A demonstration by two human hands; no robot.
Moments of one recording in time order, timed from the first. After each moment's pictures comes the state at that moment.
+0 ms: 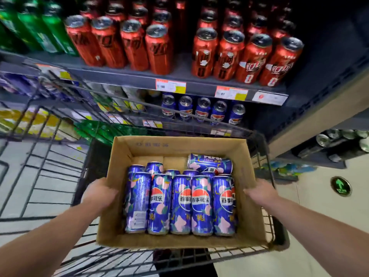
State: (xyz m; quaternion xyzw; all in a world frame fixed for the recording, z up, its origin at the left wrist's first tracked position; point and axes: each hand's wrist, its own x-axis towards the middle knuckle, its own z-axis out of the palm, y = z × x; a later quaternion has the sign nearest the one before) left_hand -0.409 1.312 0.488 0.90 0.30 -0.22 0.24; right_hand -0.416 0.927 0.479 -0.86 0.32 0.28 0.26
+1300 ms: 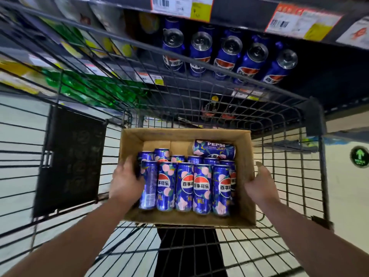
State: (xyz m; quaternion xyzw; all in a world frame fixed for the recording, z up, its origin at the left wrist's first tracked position) left_hand -0.392 1.279 0.336 0.90 0.23 -0.28 0.22; right_hand -0.399 0.962 0.348 -0.87 0.33 0.27 0.25
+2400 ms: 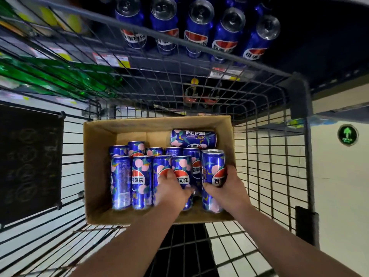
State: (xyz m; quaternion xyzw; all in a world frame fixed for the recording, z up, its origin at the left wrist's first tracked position) left_hand -0.416 1.118 0.306 0.82 0.21 -0.47 0.24; right_hand -0.425 0.972 0.339 -0.80 0.33 0.33 0.37
